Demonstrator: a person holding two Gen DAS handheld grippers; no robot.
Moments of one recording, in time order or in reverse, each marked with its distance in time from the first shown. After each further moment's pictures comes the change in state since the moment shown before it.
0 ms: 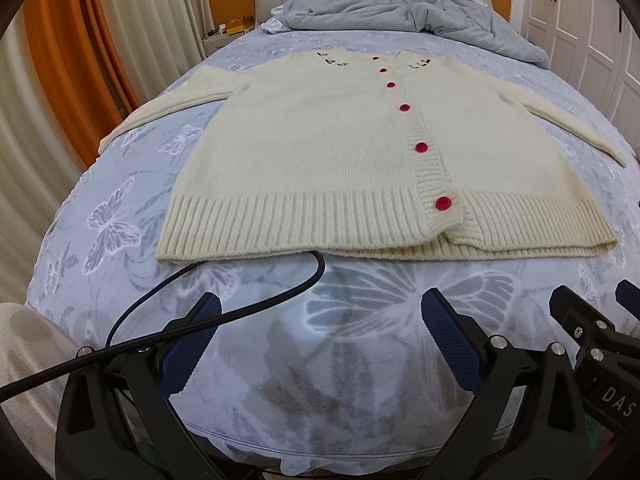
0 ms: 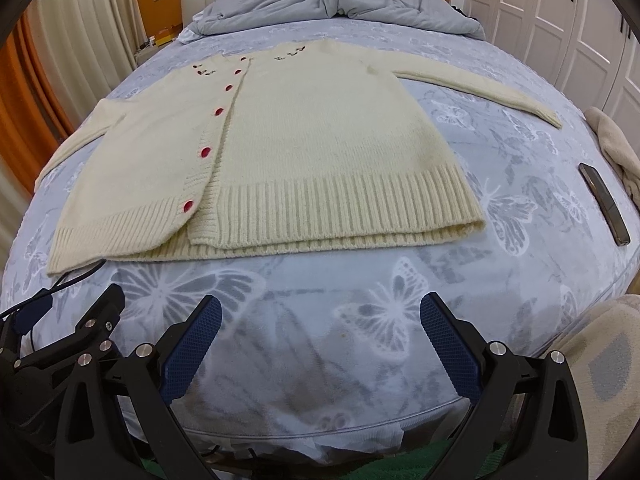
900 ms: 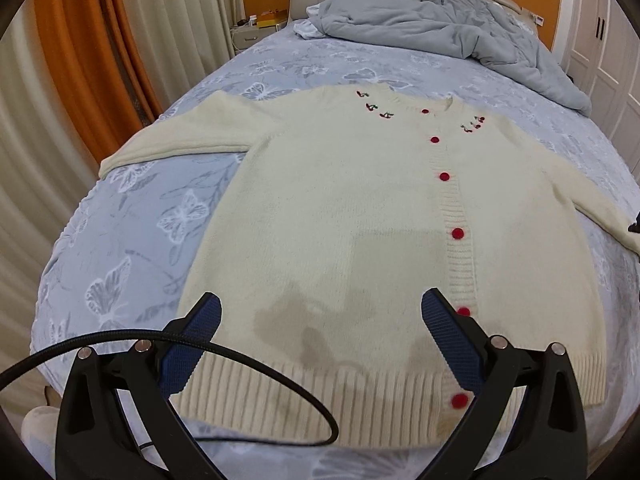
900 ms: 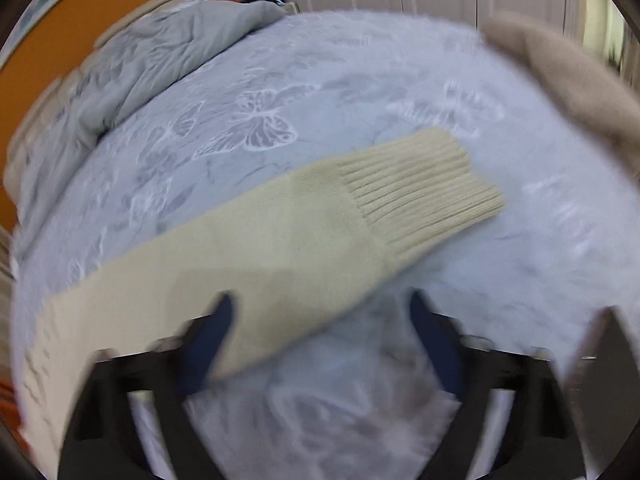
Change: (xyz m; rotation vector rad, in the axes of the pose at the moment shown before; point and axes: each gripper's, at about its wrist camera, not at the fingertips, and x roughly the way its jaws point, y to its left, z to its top) left arm 0.049 0.028 0.139 -0.132 0.027 0.041; right arm 0.210 -0.392 0.269 0.681 -0.033 -0.118
